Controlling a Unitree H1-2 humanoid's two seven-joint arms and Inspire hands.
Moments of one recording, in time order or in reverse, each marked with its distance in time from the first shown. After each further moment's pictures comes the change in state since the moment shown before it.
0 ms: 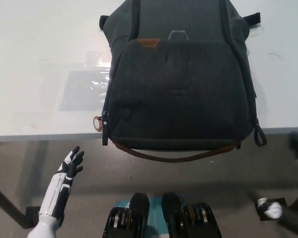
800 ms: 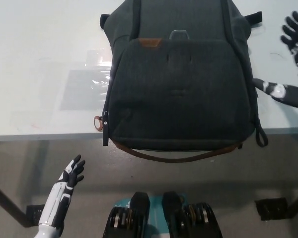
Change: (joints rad) left_arm 0.052 0.000 -0.005 -0.025 0.005 -0.001 -0.019; right_arm -0.635 -0.114 -0.040 0.362 0.321 0.392 0.121
